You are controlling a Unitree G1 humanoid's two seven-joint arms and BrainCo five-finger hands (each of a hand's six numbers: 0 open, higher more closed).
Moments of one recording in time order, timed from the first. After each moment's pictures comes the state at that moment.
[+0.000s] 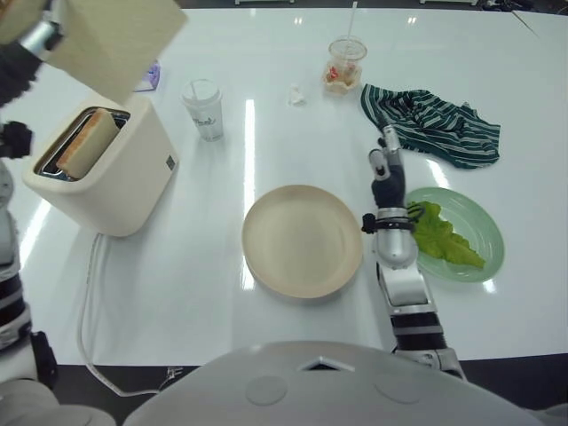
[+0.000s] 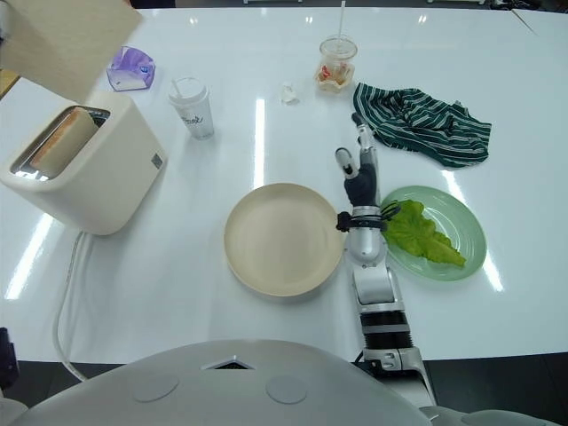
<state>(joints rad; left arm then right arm) -0.19 0.79 0.30 -0.43 -0.02 -0.10 -0.13 0.01 -0.10 0.01 -0.08 -0.32 -0.23 -0.25</state>
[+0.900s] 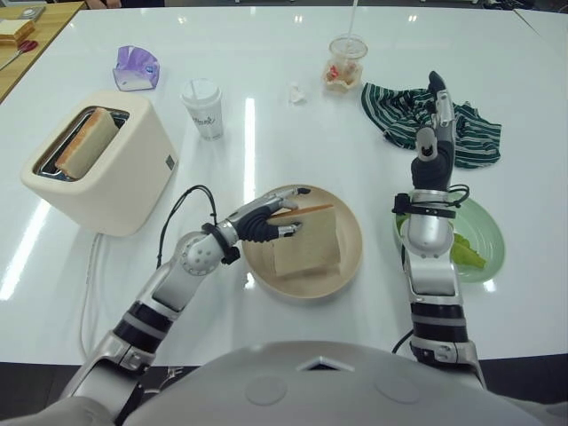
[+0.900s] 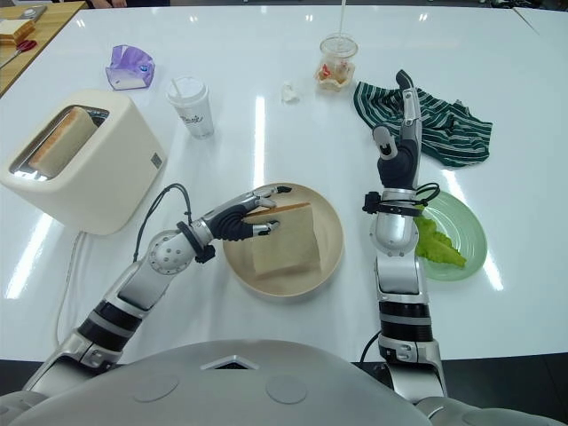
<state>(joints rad) -0.05 0.40 -0.44 -0.03 0.34 -0.27 -0.32 -0.03 -0.13 -0.06 -0.17 -0.33 -0.26 -0.25</state>
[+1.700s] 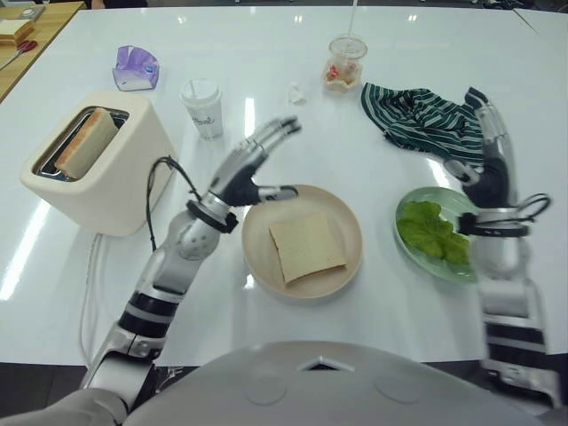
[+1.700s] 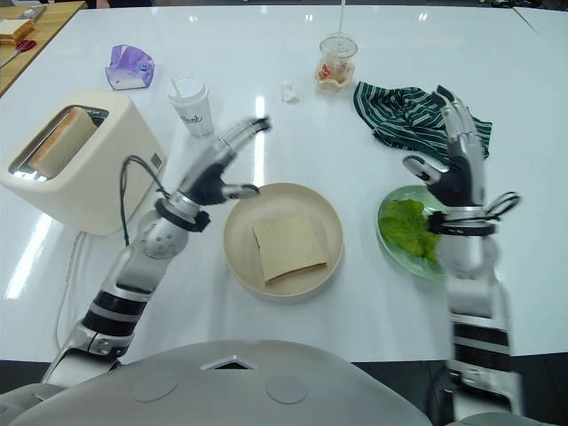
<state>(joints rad) -0.09 0.31 -0.16 -0.30 0.39 -0.34 -0.02 0.19 -0.64 -0.33 -0.03 -0.41 -0.53 -0.11</state>
